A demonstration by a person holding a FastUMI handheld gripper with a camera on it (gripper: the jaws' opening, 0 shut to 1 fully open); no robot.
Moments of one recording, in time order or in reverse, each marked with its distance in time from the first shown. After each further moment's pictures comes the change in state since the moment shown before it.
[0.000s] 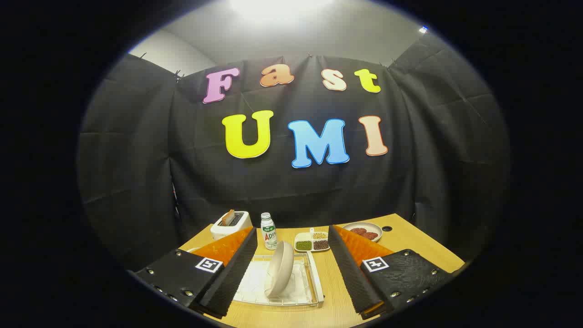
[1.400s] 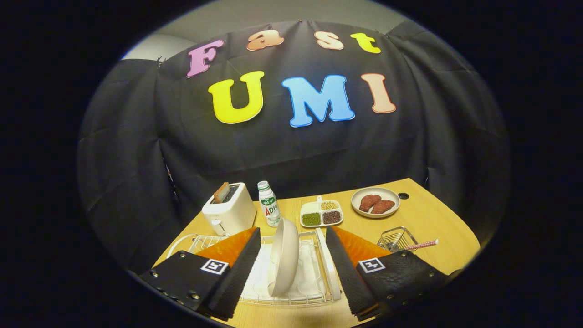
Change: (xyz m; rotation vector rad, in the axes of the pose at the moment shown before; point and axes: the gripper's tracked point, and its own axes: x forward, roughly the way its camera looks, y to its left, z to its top) arm 0.080 0.007 -0.081 0.081 0.267 0.021
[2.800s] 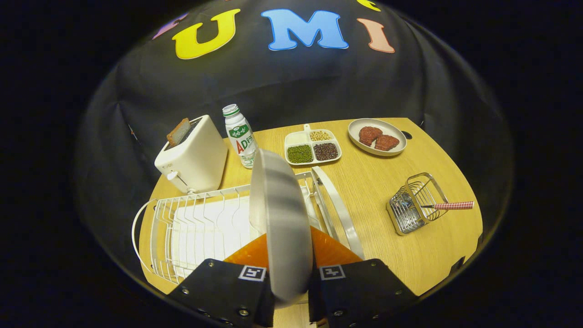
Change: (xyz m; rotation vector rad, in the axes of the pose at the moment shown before) arm 0.074 -0.002 -0.097 0.030 0.440 -0.160
